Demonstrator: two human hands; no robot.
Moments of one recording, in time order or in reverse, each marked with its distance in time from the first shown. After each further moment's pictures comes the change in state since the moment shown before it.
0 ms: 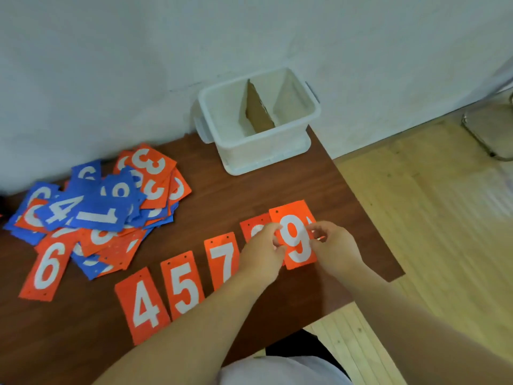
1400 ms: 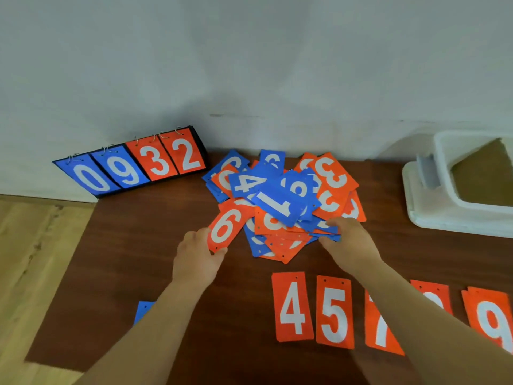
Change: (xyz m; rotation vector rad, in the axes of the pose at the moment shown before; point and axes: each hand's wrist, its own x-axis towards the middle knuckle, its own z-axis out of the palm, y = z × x) left_hand -0.123 -0.294 -0.321 0.206 0.498 -0.663; right_hand 0.012 -0.252 0.247 -0.382 -0.250 -0.442
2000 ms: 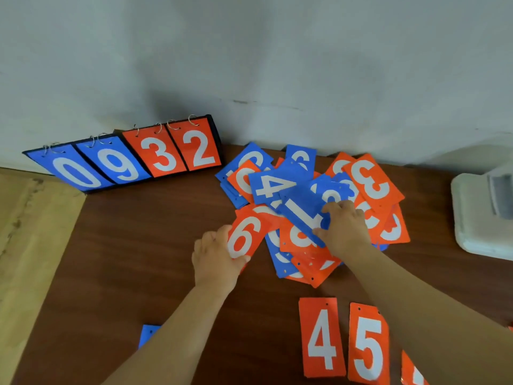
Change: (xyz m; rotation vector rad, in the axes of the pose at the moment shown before) left_hand 0.079 -0.016 0.033 0.056 -0.073 -0.002; right_hand 0.103 -0.070 0.067 -0.435 -0.060 -0.005
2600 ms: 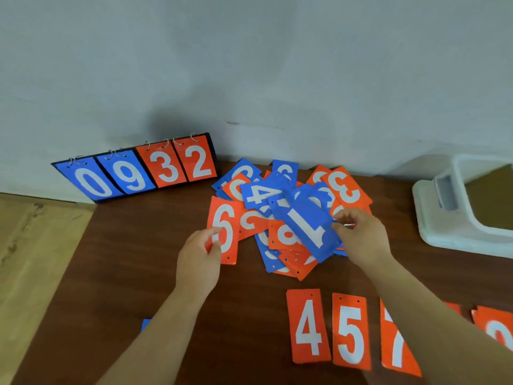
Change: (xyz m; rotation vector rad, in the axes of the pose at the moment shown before) left_hand -0.061 -0.002 -0.064 -0.501 0.124 0.038; right_hand -0.078 0.035 -0.058 0.640 0.238 0.094
